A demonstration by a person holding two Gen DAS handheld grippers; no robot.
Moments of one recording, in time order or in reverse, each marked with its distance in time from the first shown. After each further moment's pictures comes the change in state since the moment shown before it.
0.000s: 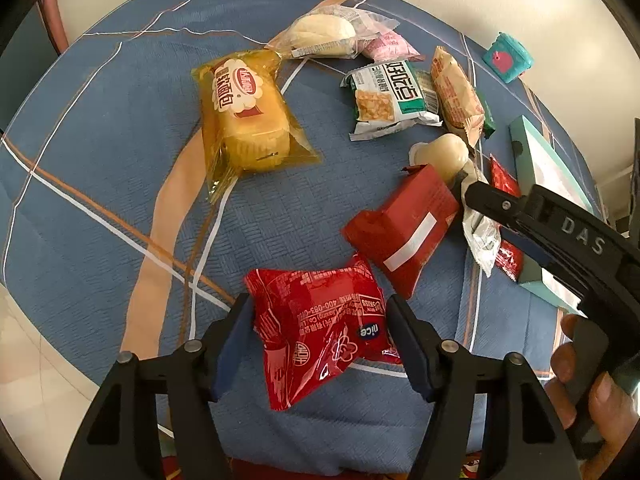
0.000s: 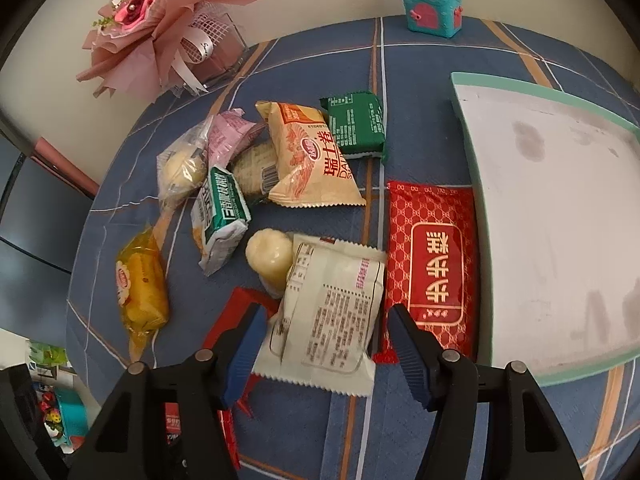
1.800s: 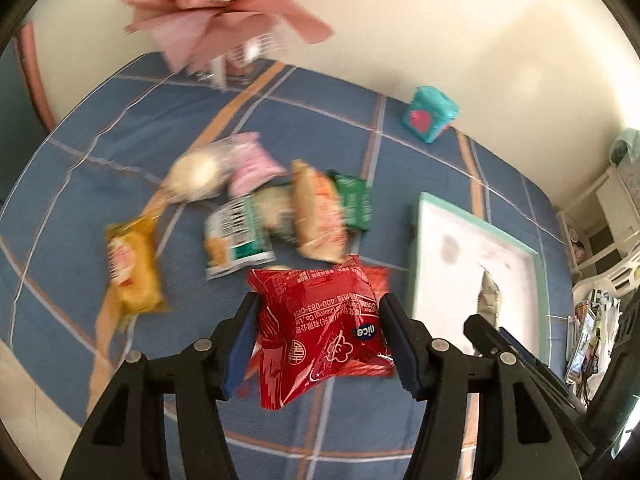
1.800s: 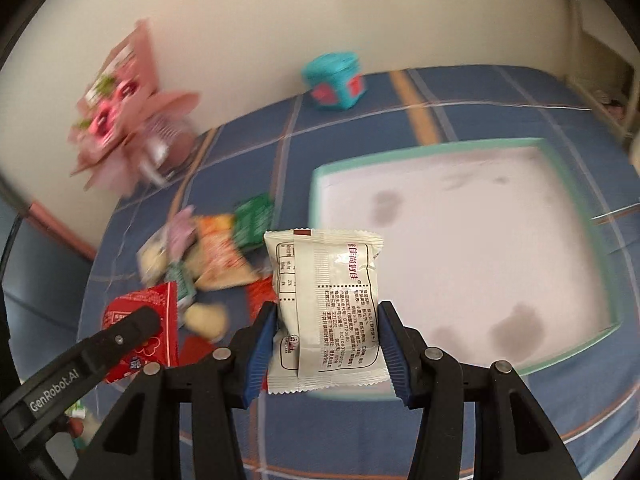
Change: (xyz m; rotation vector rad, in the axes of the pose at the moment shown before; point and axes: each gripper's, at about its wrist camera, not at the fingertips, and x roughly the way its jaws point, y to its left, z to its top) left arm -0.065 -0.137 0.056 0.082 -0.206 -0.053; right arm -0.101 -0.100 0.016 0.134 -0.182 -0.051
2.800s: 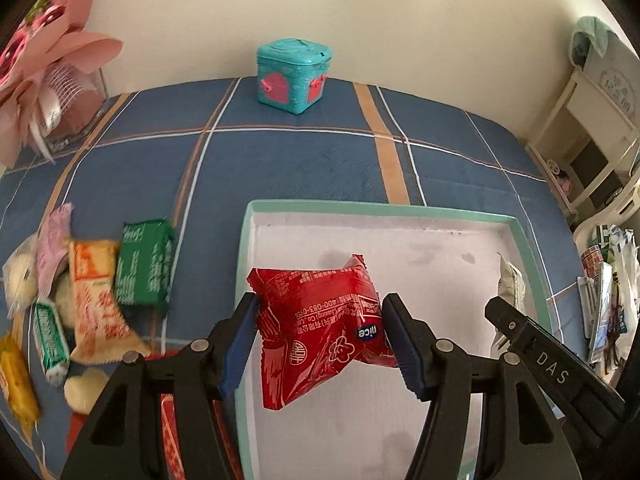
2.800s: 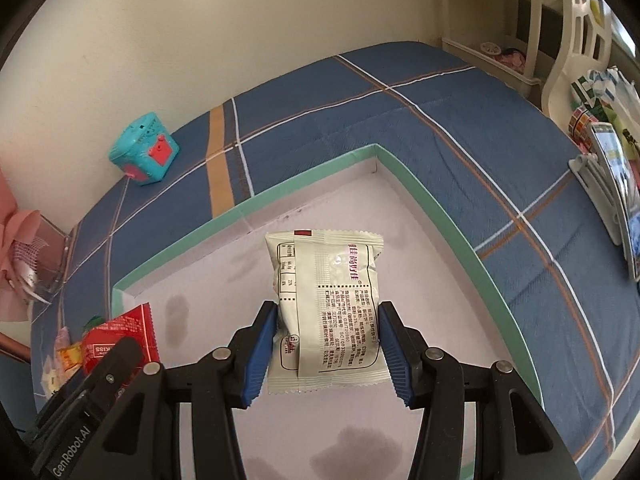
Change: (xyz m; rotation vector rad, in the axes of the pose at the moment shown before) left arm 0.119 -0.155 0.029 0.298 -0.001 -0.064; right arm 0.044 -0.151 0.061 0.279 -0.058 -0.272
